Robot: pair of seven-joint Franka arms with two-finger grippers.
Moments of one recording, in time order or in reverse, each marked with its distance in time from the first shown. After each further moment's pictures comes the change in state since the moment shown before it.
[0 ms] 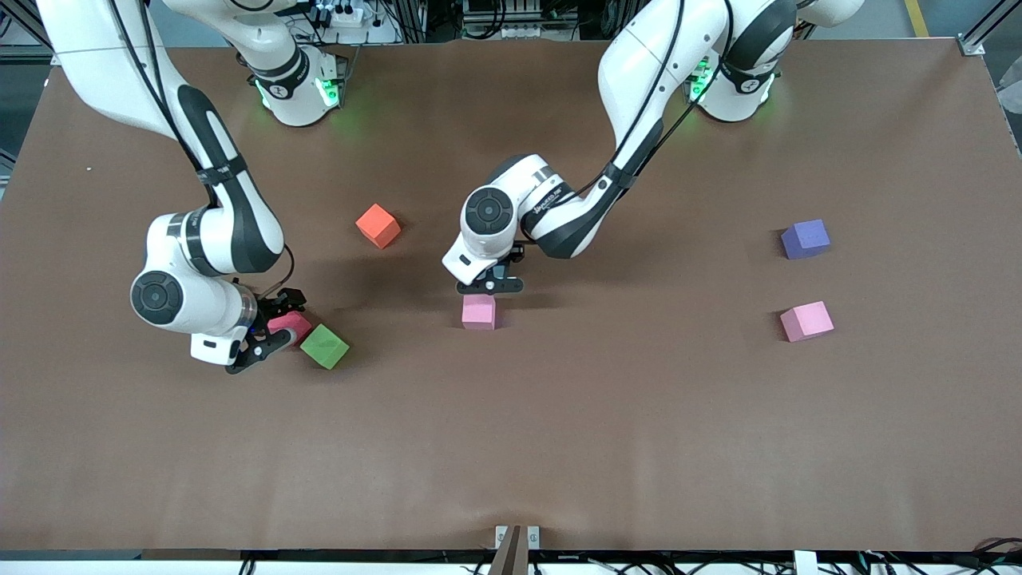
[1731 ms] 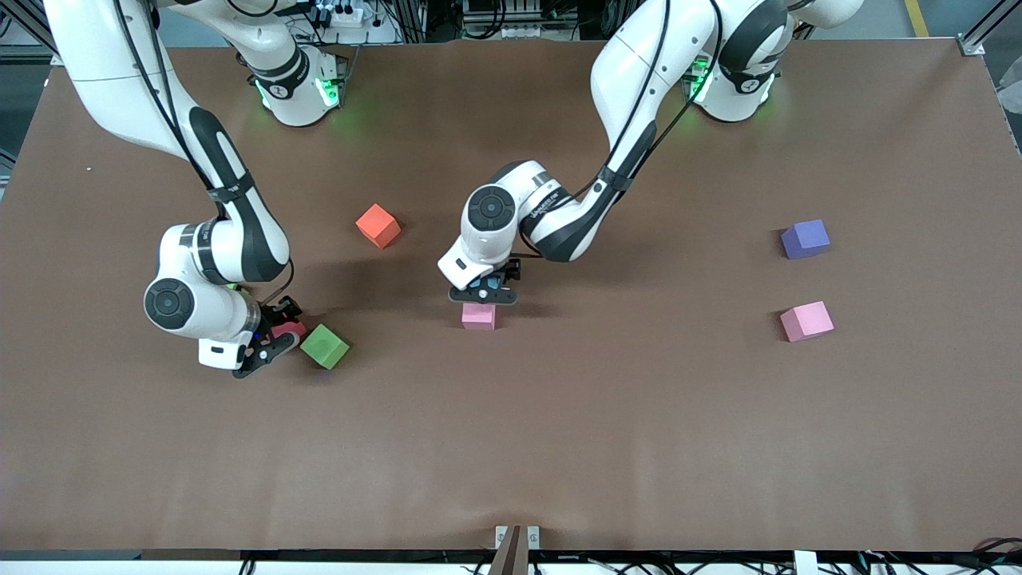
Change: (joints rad) left arm -0.058 0.024 0.079 0.016 0.000 0.111 0.090; right arm 0.014 0.055 -0.035 -0.015 -0.012 0.094 -0.067
